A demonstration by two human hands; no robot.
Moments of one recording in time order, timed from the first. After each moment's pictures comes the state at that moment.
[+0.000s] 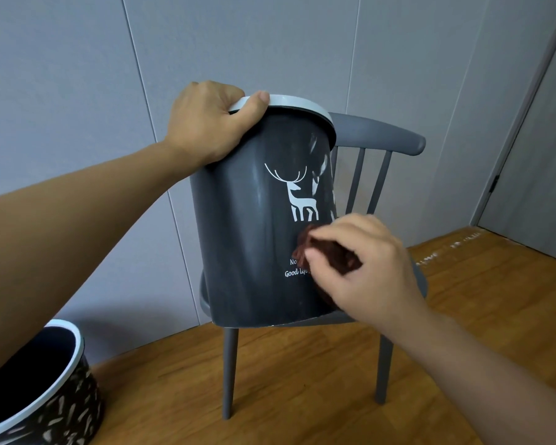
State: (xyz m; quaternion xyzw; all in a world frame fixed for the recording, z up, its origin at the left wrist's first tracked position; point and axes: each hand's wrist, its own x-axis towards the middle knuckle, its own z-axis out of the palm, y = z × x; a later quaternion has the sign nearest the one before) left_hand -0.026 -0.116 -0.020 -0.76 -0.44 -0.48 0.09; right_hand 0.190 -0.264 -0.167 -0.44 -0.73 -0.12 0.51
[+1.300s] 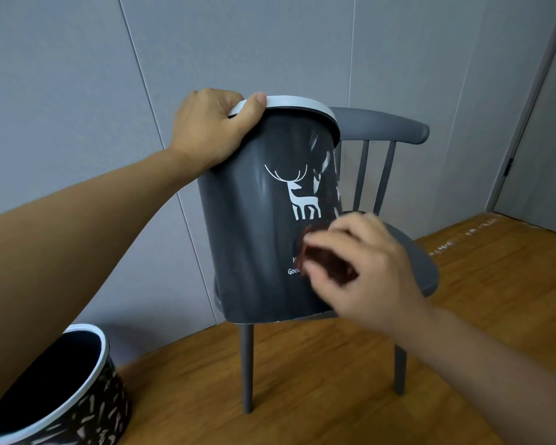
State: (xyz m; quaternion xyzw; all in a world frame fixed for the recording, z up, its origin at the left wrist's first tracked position) left_hand -0.029 -0.123 -0.017 -0.77 -0.43 -0.47 0.06; right_hand 0.182 -0.272 -0.175 -0.42 -0.75 -0.15 0.48
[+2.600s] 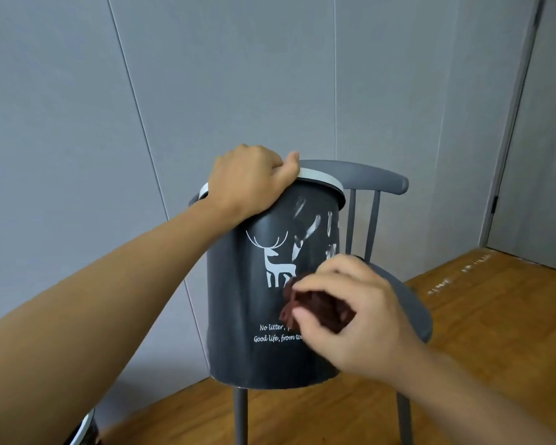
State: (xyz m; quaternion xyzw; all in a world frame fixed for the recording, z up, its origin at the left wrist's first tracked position) left_hand 0.035 -0.144 0.005 -0.78 -0.45 -0.39 0.18; right_hand 0.185 -0.279 -0.147 -0.37 -0.75 -0.07 0.55
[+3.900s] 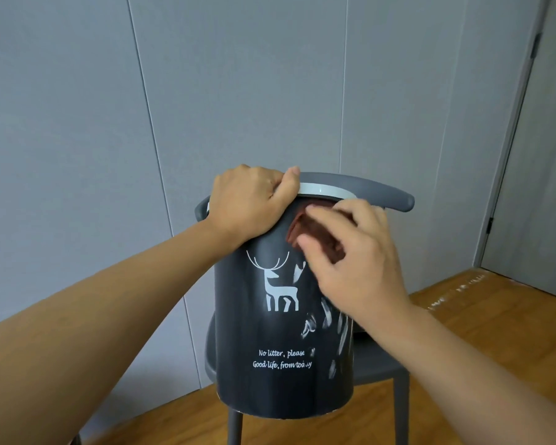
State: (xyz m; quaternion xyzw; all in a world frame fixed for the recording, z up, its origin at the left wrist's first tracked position) left_hand 0.013 -0.148 -0.011 -0.78 -0.40 -0.44 0.17; right_hand 0.169 -0.230 -0.093 -0.47 -0.66 -0.22 0.55
